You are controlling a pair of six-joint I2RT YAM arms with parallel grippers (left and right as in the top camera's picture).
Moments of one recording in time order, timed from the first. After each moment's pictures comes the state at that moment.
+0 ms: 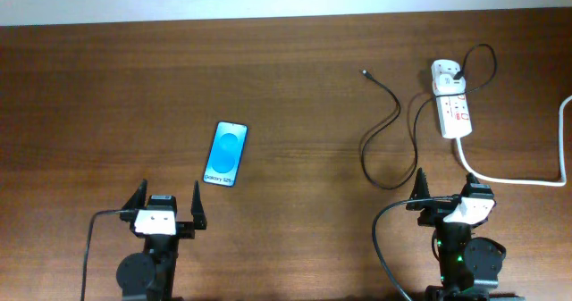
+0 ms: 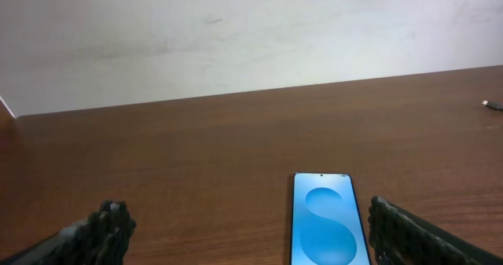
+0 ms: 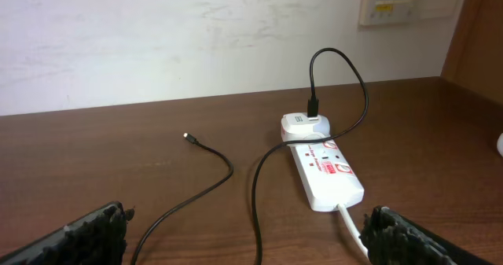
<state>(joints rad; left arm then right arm) 0.04 0.01 0.02 -0.08 0.08 0.09 -0.12 0.01 0.01 -0.07 -0.03 0.07</state>
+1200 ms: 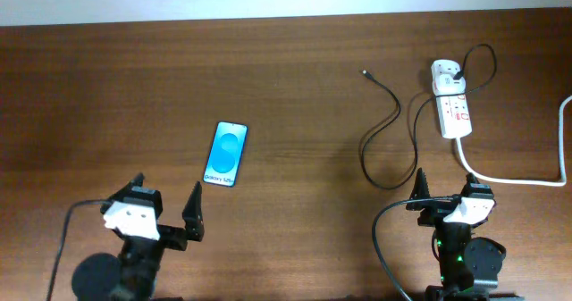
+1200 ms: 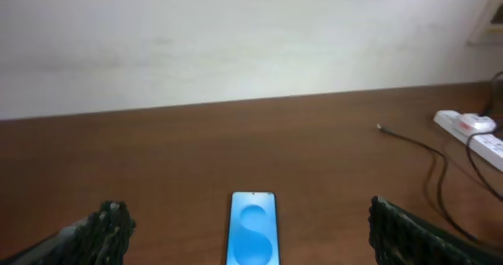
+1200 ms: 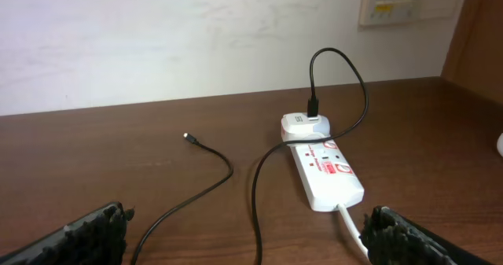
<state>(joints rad) 0.04 0.25 0.57 -0.50 0.24 0.00 -0.12 0.01 0.01 -0.07 -0.03 0.07</state>
